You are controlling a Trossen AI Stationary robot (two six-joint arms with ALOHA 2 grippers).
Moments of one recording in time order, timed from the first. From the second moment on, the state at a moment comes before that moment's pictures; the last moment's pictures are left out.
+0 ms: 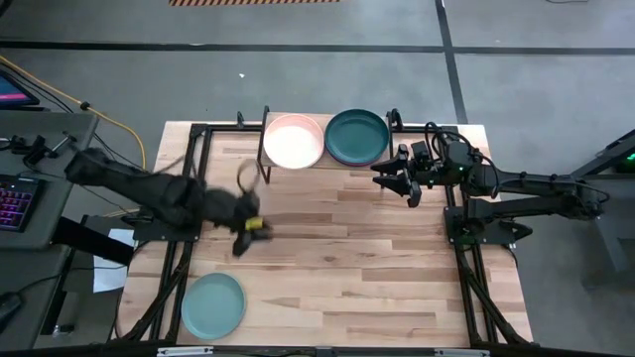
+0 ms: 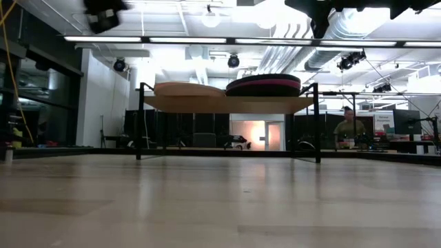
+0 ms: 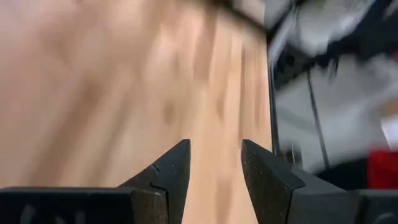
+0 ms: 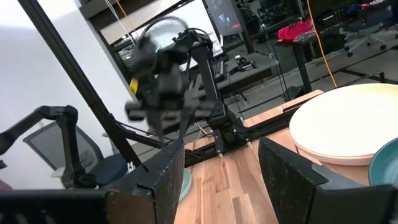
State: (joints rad) left arm -0.29 1.01 0.88 -0.47 -0.06 -0.63; right arm -0.21 0.82 0.63 0.24 -0.23 0.43
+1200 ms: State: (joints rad) left arm -0.76 1.59 0.77 -0.59 0.00 -0.57; right arm -0.21 0.82 0.63 0.20 -0.21 0.44
